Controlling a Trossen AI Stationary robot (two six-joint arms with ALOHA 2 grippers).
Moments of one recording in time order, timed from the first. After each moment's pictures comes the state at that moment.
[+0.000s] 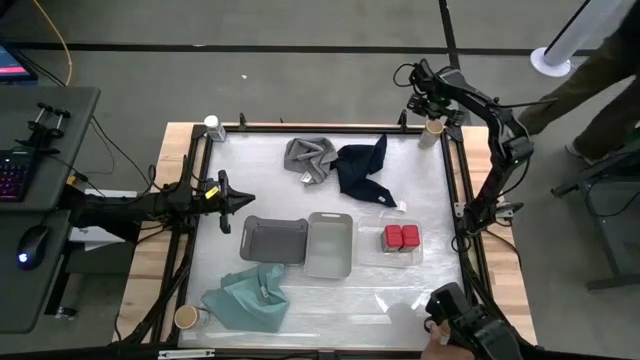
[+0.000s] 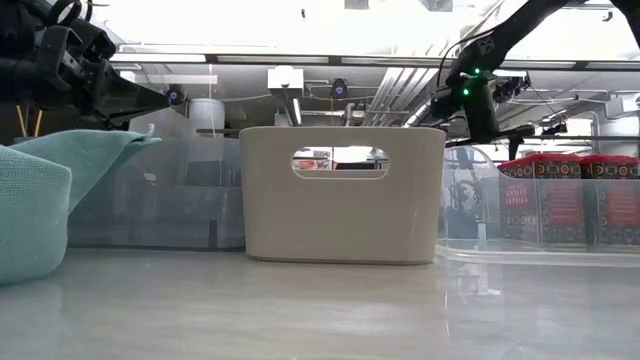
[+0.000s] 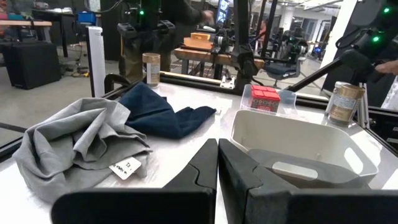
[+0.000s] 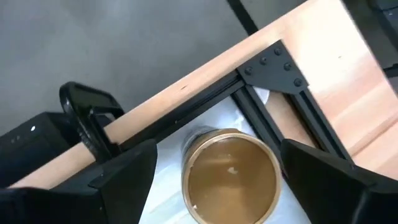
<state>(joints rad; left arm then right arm) 0.03 0.10 0.01 0.03 -0.17 -0.10 -1.10 1.78 1.48 -1.15 0.39 1.01</state>
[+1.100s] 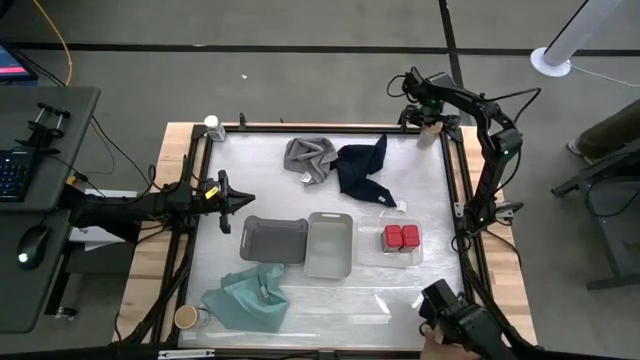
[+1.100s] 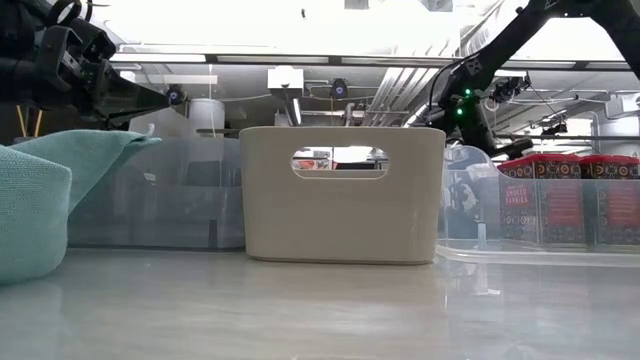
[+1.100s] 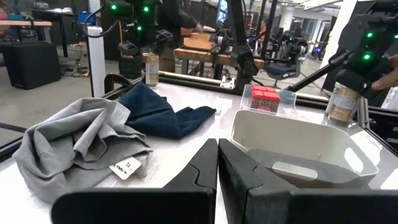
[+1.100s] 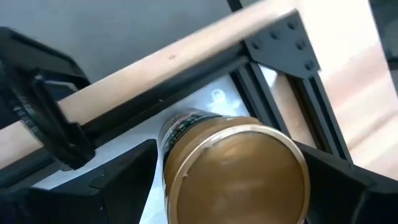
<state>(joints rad) 0.03 0.10 0.01 0.03 -0.17 -0.10 -1.09 1.90 1.48 -1.16 0.36 0.93</state>
